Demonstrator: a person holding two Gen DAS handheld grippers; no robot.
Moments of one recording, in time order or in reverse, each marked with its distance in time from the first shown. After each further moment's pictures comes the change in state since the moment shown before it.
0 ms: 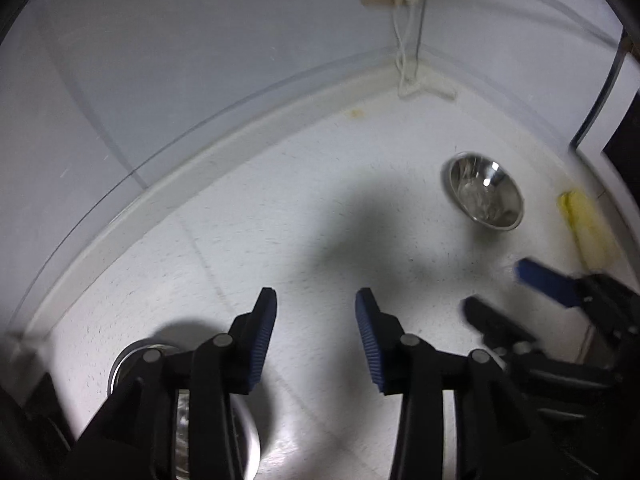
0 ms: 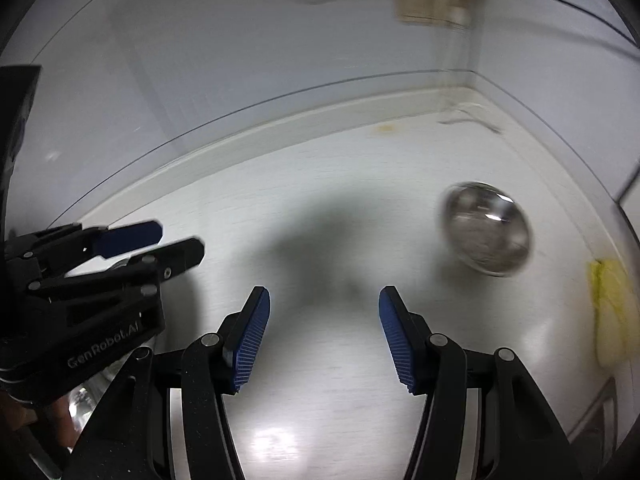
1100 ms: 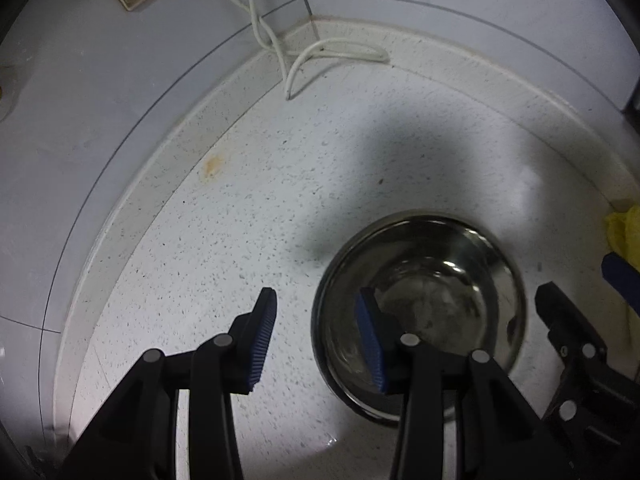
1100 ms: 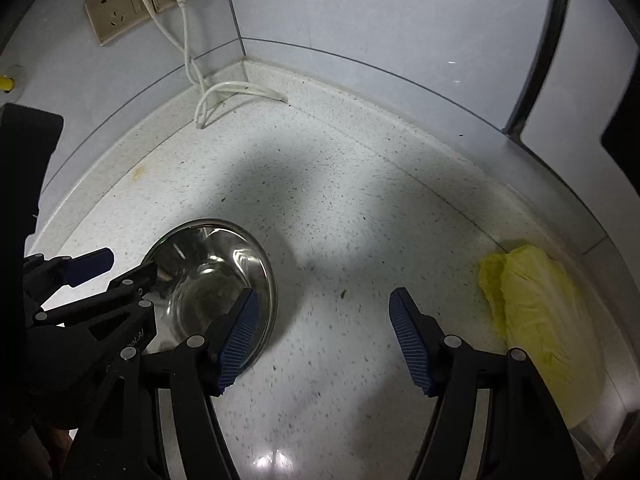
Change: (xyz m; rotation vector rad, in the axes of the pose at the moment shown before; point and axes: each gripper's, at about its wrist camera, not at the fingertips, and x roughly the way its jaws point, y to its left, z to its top) left arm 0.145 -0.190 0.124 0.225 0.091 0.123; right arm 0.063 -0.237 0.037 0.340 0.034 -0.263
